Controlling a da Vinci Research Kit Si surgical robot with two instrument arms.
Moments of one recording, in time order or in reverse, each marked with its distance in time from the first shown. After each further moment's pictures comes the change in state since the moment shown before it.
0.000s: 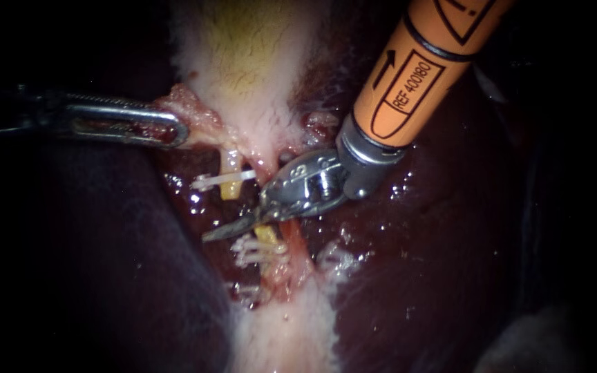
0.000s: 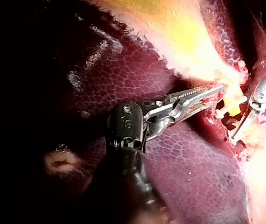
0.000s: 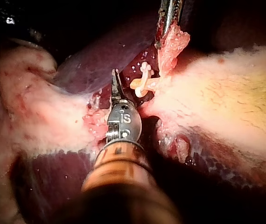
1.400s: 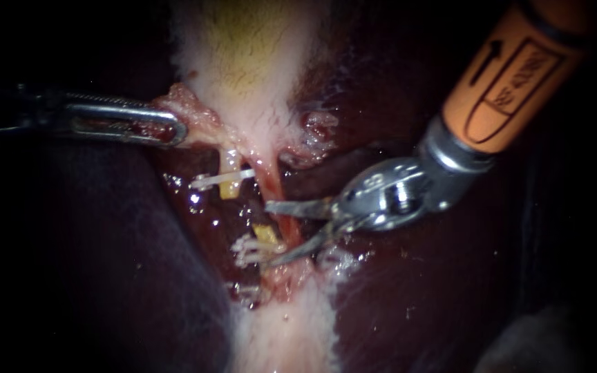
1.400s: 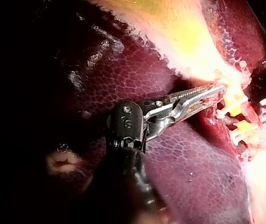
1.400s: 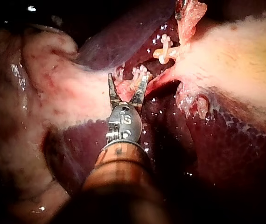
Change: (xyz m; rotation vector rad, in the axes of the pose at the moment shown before) right arm 0.000 -0.007 -0.011 -0.484 0.051 0.069; left arm 0.000 0.000 0.000 -0.001 -0.001 0.001
